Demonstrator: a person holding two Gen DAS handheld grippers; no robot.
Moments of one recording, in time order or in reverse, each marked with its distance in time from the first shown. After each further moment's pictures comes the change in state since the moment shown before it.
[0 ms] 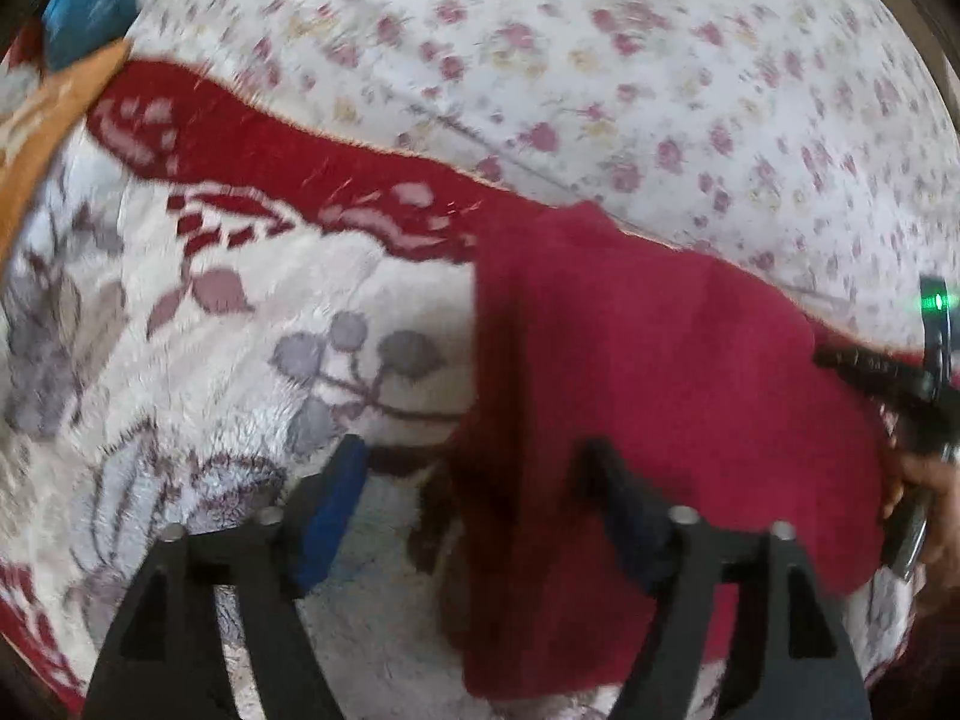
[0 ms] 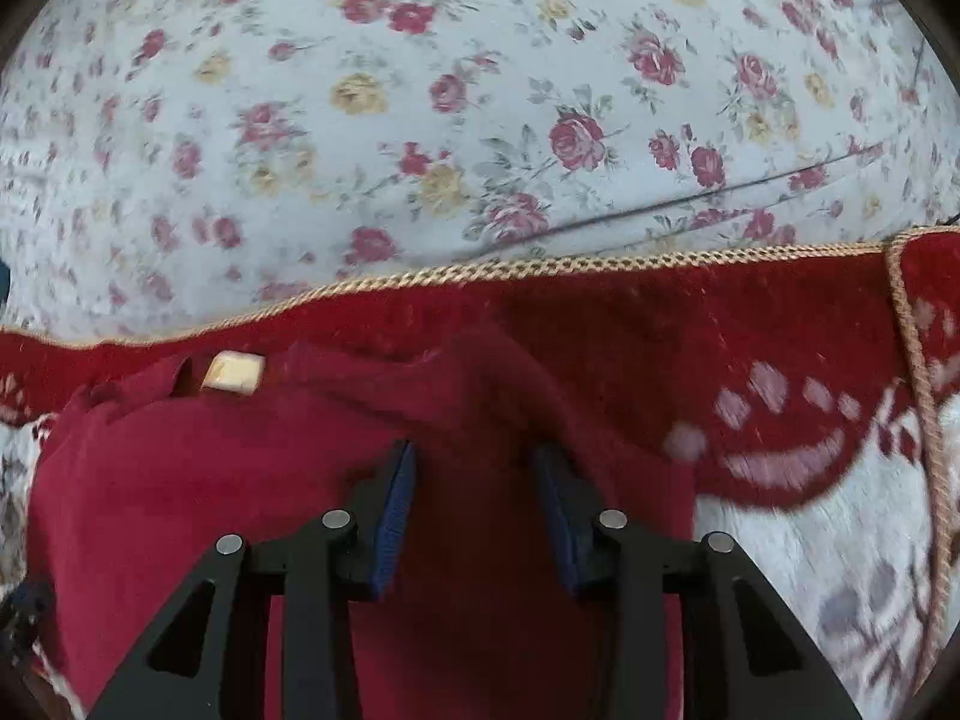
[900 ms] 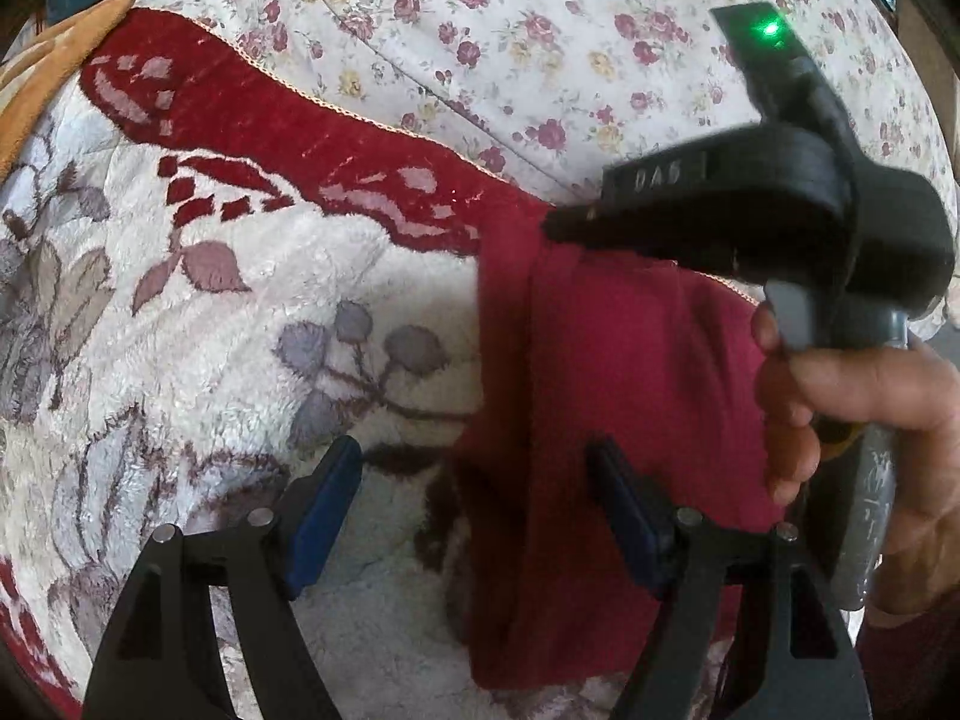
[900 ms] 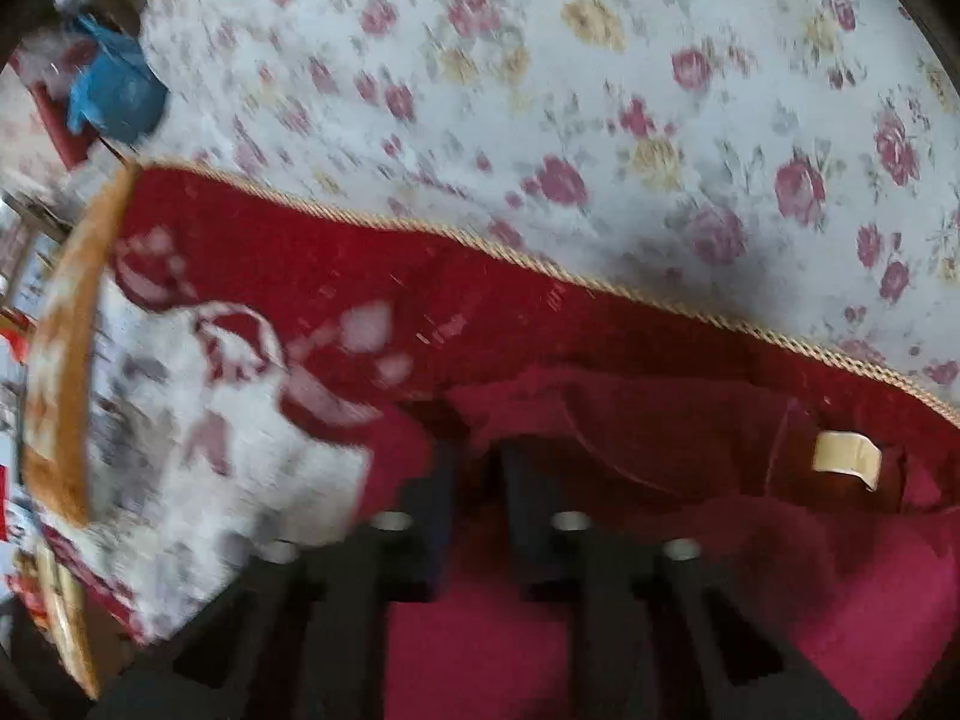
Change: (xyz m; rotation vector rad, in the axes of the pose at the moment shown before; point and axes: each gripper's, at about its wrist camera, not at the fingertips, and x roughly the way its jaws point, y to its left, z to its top) left arm -0.002 0.011 0.009 -0.049 0.049 -0.077; right arm 0.028 0.280 0.004 -0.324 0.190 0.370
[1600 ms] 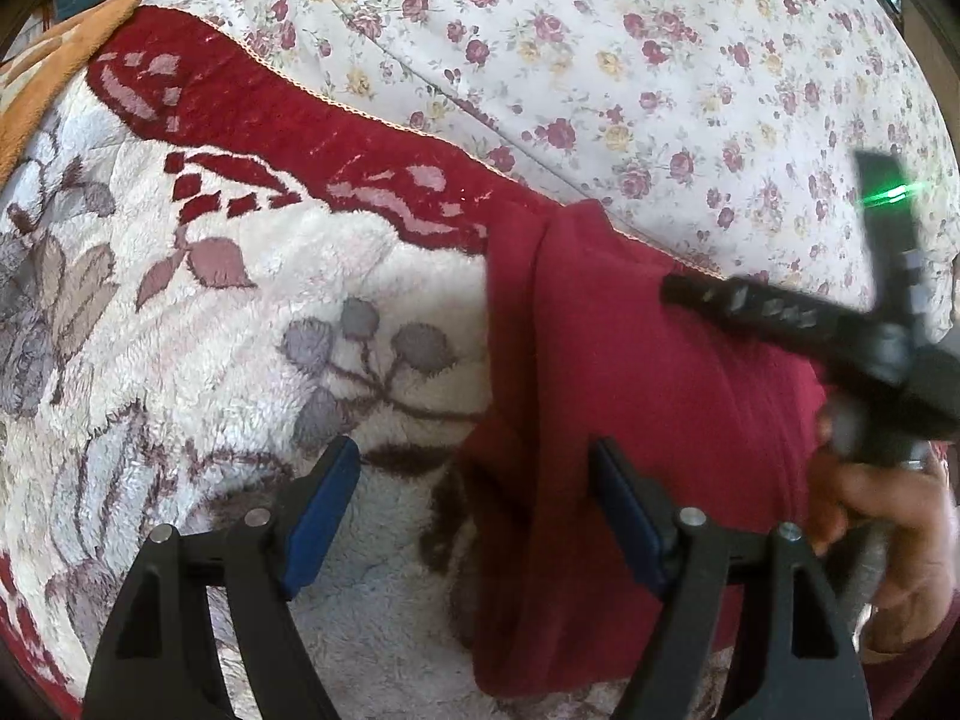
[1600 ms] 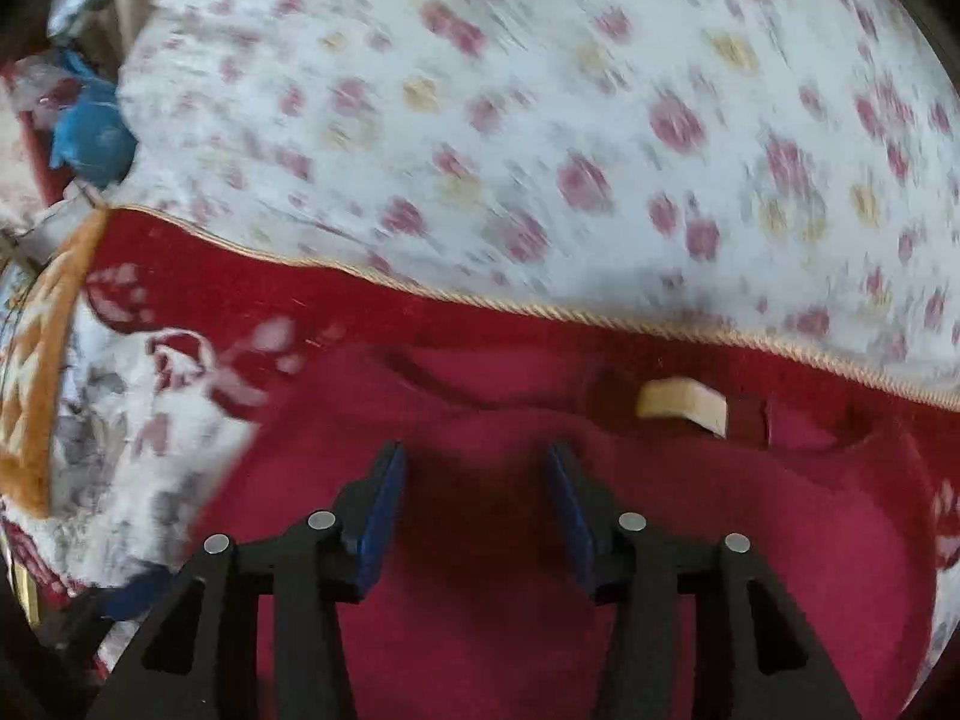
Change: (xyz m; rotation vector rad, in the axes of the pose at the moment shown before) left arm 0.001 0.005 -0.003 -0.008 -0.003 0.016; right arm -0.027 -0.068 -0.044 0.060 -0.089 -0.159
